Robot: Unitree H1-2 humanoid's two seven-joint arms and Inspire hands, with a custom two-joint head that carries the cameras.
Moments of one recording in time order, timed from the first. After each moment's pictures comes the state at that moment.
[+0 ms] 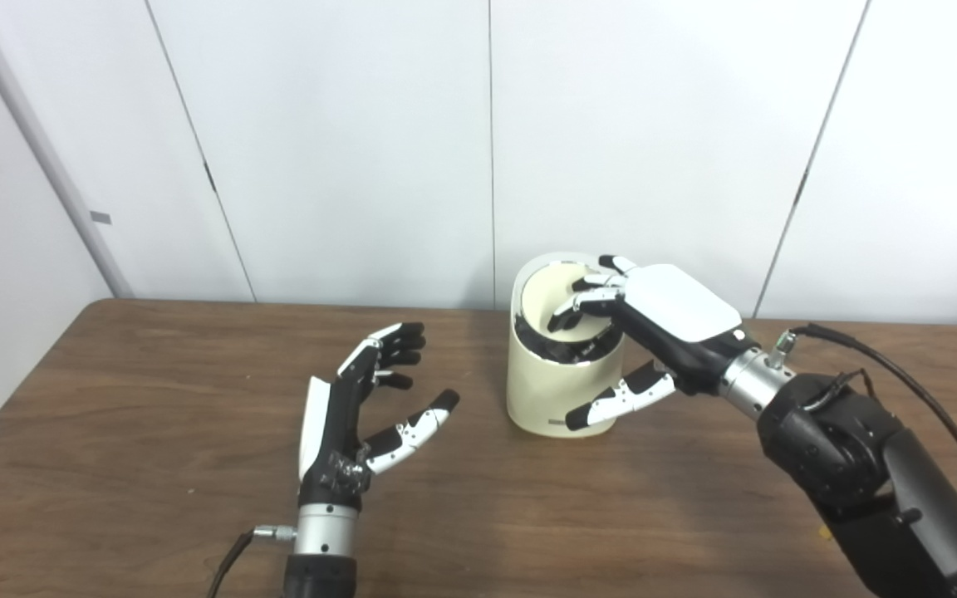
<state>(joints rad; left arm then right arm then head) -0.12 0.02 -0.02 -0.10 0.32 -0.15 0.19 -0.60 -0.38 0.34 -0.07 -0.74 -0.08 0.35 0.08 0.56</state>
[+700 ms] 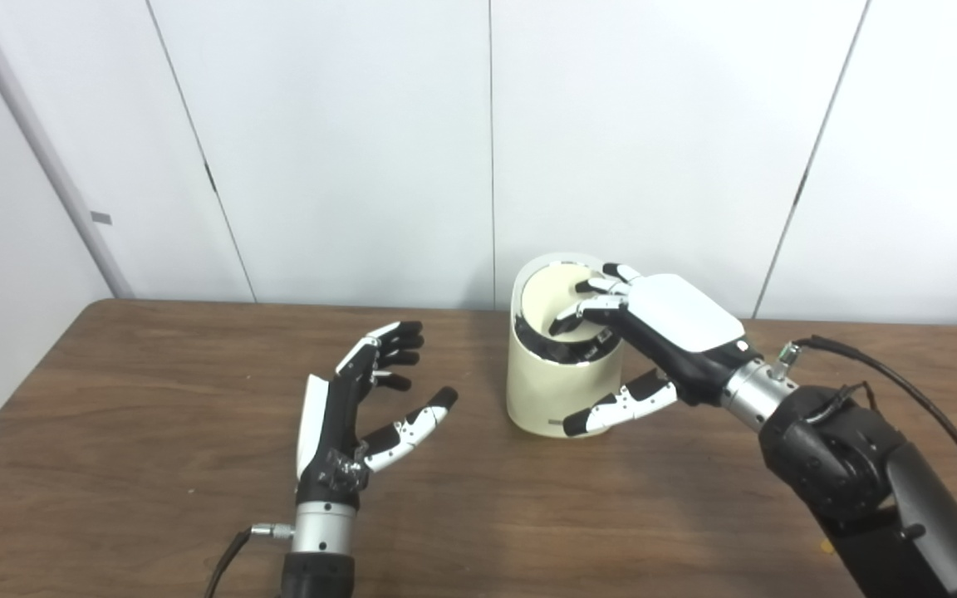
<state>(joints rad) -0.12 0.02 -0.02 -0.13 0.32 -0.13 0.18 -0.58 -0.38 0.35 -0.09 -0.74 -0.04 0.35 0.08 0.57</state>
